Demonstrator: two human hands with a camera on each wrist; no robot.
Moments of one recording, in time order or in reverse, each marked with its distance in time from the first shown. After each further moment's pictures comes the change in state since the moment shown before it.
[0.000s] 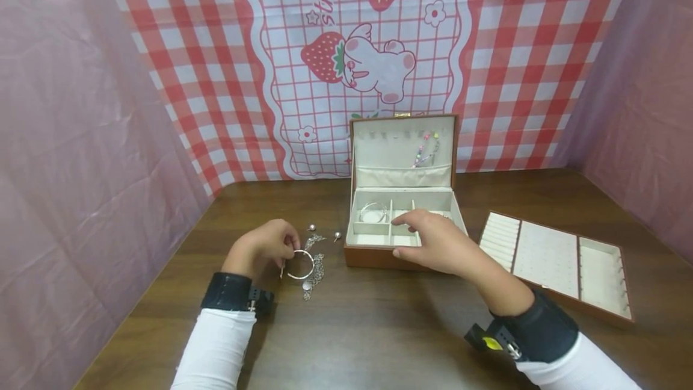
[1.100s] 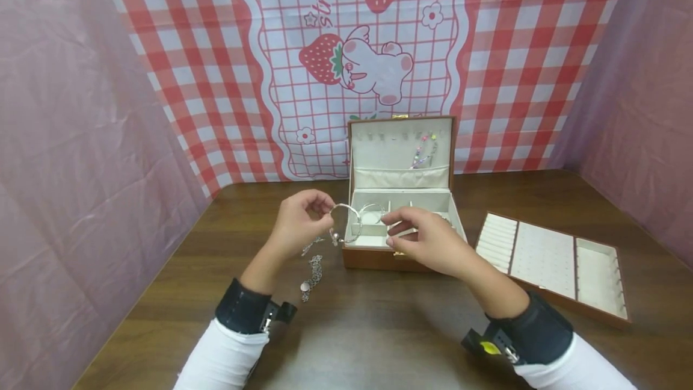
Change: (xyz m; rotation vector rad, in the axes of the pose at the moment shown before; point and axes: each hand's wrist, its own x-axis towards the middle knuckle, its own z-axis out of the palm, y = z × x) left_hand -0.008 0.094 0.020 -0.202 0.666 0.431; right_hand 0.002 -0.007 0.006 0.474 0.063 0.054
